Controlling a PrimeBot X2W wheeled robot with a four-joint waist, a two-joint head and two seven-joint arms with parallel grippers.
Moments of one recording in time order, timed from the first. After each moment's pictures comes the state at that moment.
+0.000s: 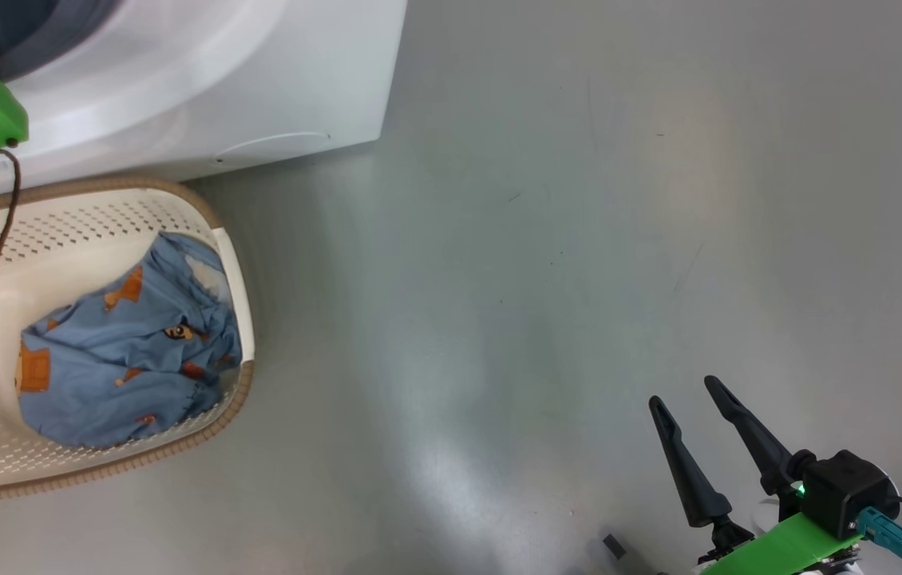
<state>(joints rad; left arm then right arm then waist) -1.32 0.24 -0.16 1.29 -0.38 -0.04 -0.20 -0.02 -0.18 0.18 0.05 0.29 0.13 -0.25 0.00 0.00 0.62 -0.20</state>
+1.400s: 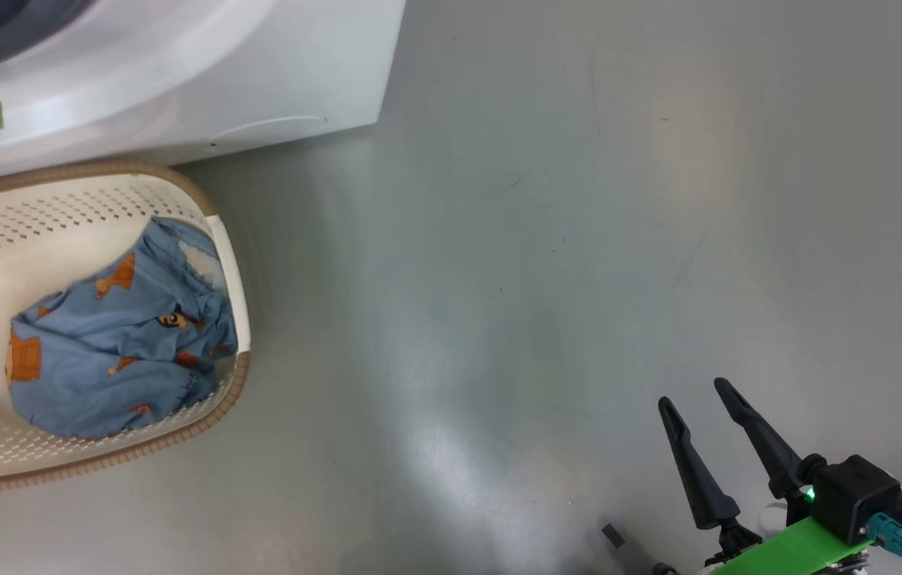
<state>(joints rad) -1.34 0.26 -0.20 1.30 -0.40 0.00 -0.24 0.00 -0.18 0.16 0.03 0.29 0.13 -0.25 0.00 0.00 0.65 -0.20</state>
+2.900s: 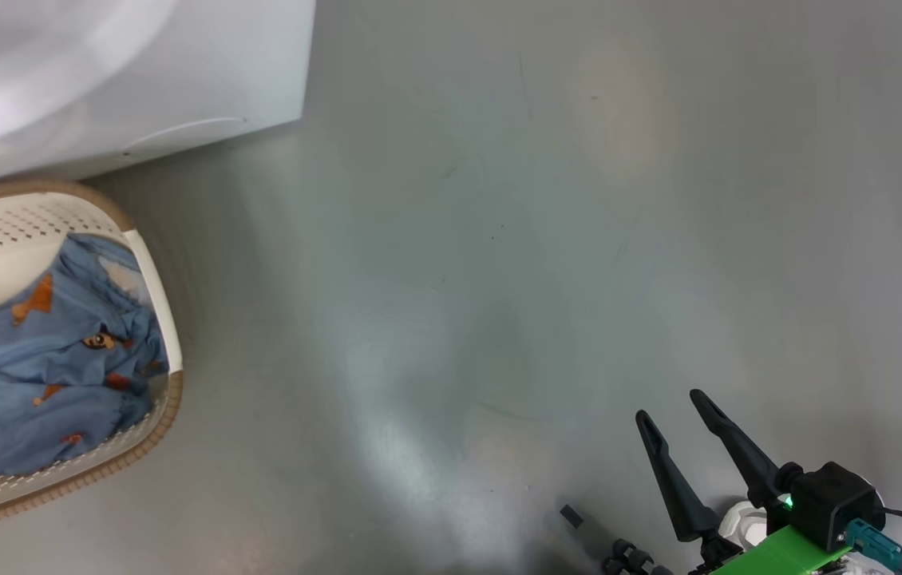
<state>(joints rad) -1.39 0.39 -0.08 1.01 -0.34 0.10 -0.26 0.00 -0.18 0.21 0.04 0.30 0.13 -0.25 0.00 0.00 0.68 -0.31</state>
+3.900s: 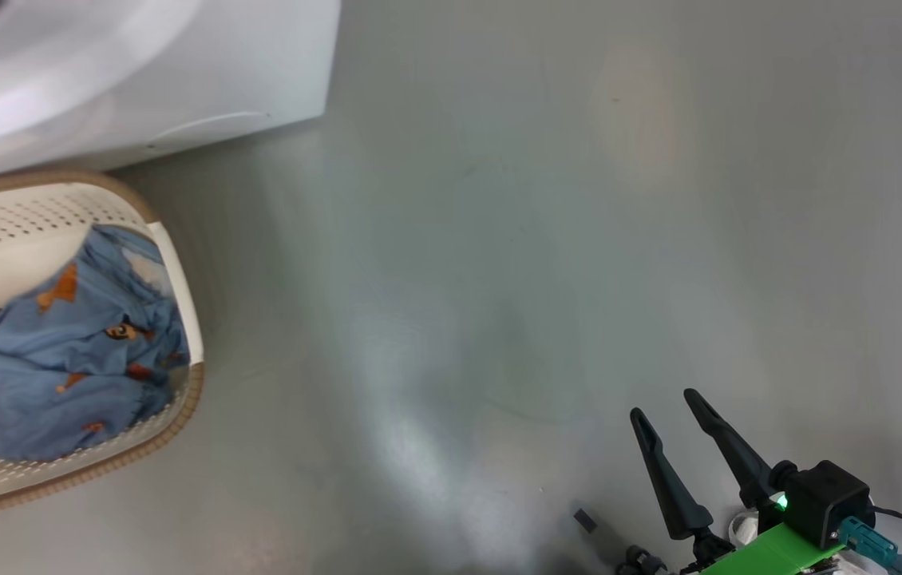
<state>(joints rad) -1.44 0.33 -0.01 1.10 -0.29 0.03 -0.26 0.00 -0.15 0.20 0.05 0.31 0.13 -0.25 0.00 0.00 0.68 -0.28</state>
